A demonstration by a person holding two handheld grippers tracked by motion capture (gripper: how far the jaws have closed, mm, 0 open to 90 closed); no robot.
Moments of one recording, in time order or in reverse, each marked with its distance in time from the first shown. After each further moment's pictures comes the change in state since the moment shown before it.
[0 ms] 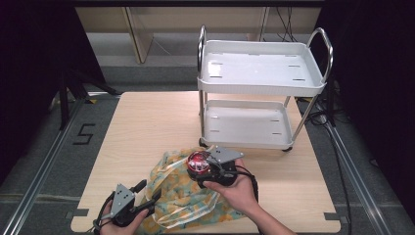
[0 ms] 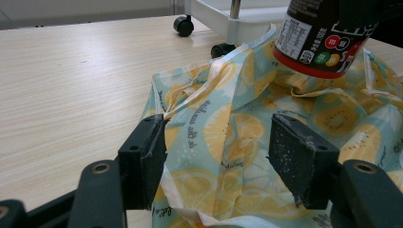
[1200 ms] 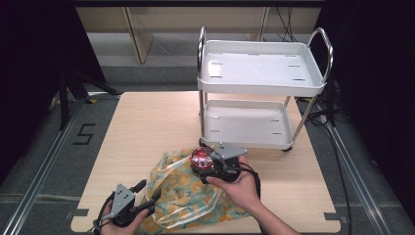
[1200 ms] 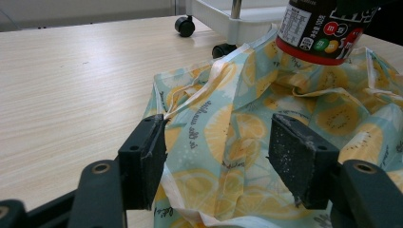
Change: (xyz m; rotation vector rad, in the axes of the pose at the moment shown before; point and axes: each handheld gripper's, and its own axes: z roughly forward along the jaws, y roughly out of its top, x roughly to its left) left arm -0.001 0.000 0.000 -0.004 0.009 0.003; right arm -0.009 0.003 -0.004 0.008 -0.018 0.031
